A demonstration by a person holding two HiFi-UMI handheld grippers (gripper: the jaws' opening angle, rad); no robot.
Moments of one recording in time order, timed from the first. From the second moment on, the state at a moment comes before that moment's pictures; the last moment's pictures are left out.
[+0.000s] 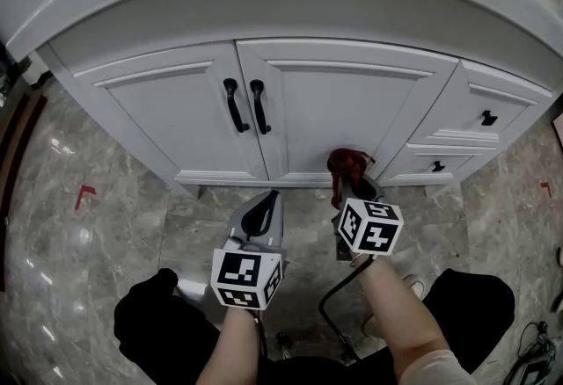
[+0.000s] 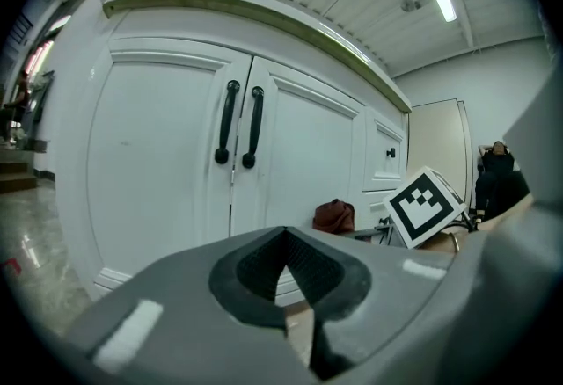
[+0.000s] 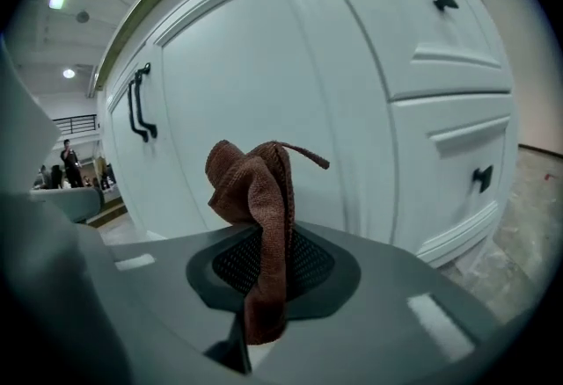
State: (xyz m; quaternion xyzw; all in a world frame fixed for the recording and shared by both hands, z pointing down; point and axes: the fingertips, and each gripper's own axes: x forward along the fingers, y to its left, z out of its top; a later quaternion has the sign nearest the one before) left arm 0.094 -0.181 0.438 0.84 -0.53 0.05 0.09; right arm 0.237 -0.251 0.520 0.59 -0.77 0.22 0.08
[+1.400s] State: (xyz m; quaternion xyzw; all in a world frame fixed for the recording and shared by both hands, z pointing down) left arm 0.064 -0.197 0.480 0.83 -0.55 0.05 0.13; right arm 0.228 -0.273 0.621 0.58 -0.75 0.26 0.18
